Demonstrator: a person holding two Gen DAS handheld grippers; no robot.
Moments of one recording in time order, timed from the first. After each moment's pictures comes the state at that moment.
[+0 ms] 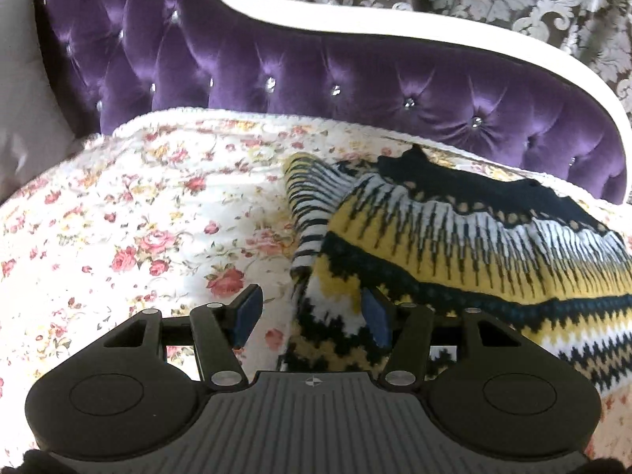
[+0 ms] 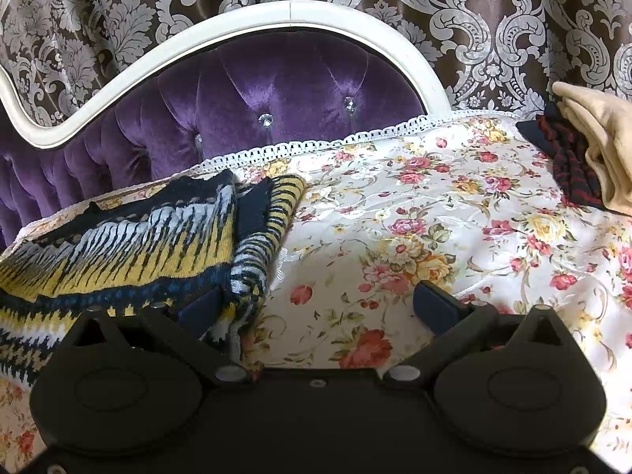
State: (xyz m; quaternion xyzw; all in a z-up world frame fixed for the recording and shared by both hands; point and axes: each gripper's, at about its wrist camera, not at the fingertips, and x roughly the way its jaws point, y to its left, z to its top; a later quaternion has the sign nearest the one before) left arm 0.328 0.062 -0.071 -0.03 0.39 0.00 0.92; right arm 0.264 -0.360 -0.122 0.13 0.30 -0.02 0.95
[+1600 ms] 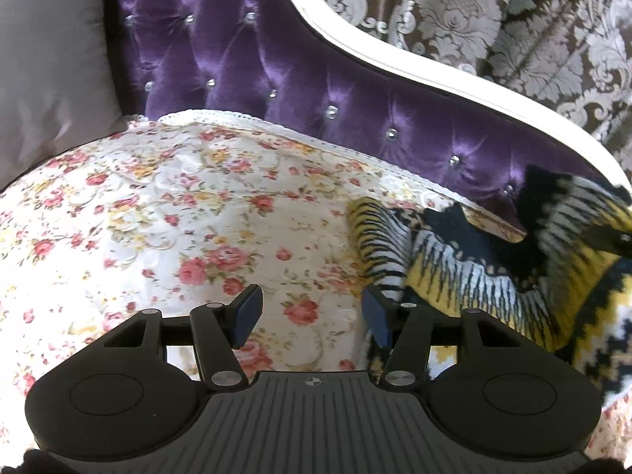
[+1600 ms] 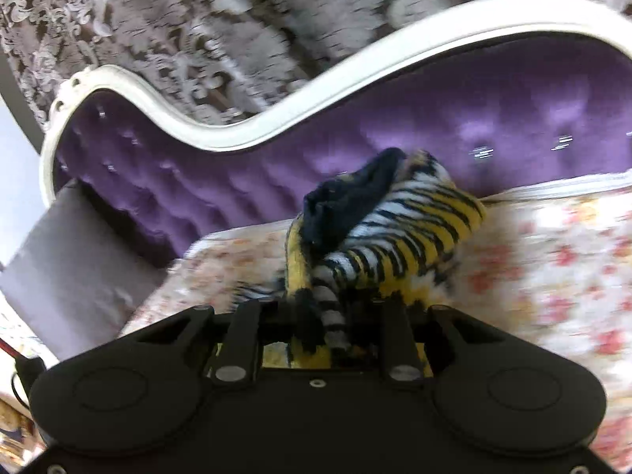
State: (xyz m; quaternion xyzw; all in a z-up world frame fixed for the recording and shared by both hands) left arm 0.319 0.136 -0.048 -0.13 0.36 0.02 0.92; right arm 0.368 -0.182 -0.007 0.22 0.36 0.23 0.88
